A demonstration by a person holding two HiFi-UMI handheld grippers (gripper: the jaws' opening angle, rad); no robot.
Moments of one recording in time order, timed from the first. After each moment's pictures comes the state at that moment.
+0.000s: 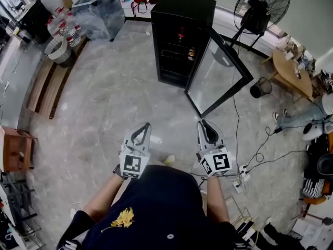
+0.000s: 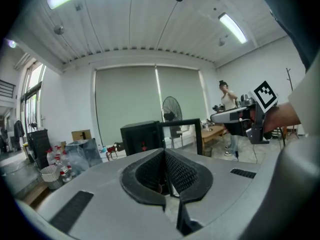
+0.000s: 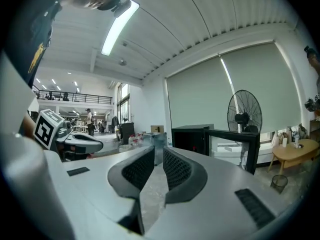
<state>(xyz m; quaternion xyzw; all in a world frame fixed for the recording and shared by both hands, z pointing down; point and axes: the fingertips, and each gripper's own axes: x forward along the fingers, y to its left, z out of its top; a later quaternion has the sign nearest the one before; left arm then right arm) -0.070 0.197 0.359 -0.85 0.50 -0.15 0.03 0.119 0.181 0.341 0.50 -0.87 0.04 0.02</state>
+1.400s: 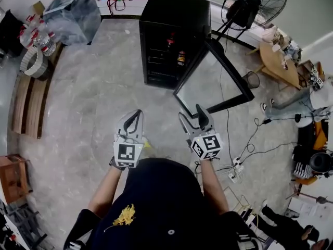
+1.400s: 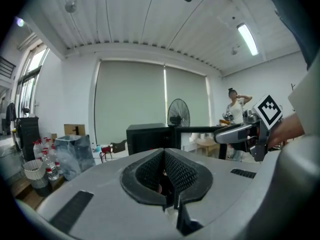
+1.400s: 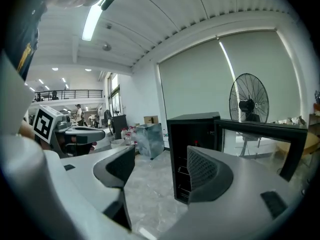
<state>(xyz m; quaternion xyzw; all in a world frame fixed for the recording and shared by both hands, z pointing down) -0.150 -0.036 0.340 -0.87 0.48 -0.11 -0.01 0.029 -0.035 0.356 0.52 -0.85 0.10 0.07</state>
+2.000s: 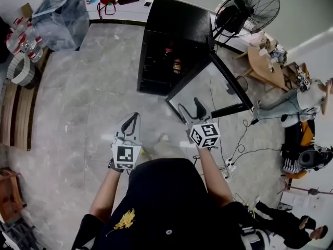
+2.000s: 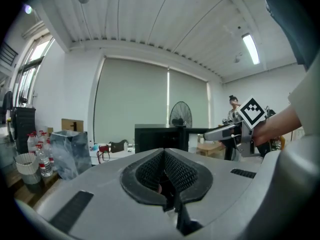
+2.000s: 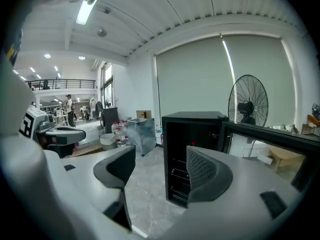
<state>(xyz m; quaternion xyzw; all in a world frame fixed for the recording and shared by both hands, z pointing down) -0.234 -0.104 0.357 -0.88 0.46 -0.09 -0.02 -0.030 -0.139 0.366 0.56 -0.82 0.10 0.11</state>
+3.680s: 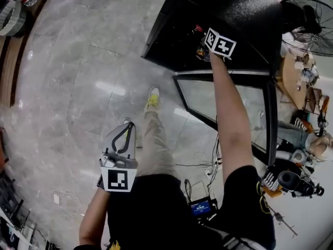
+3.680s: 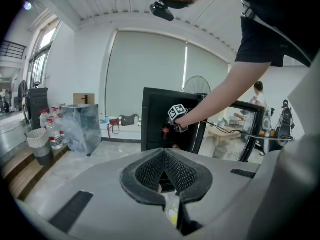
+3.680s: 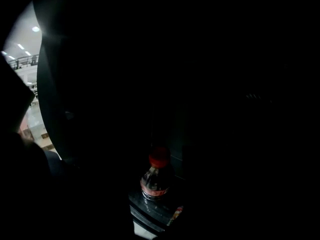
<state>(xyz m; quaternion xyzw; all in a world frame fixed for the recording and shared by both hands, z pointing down) -0.190 -0.224 0.530 -0.84 0.50 -0.19 -0.11 0.046 -0.660 0.618 0.58 -0.78 0.10 0.24</state>
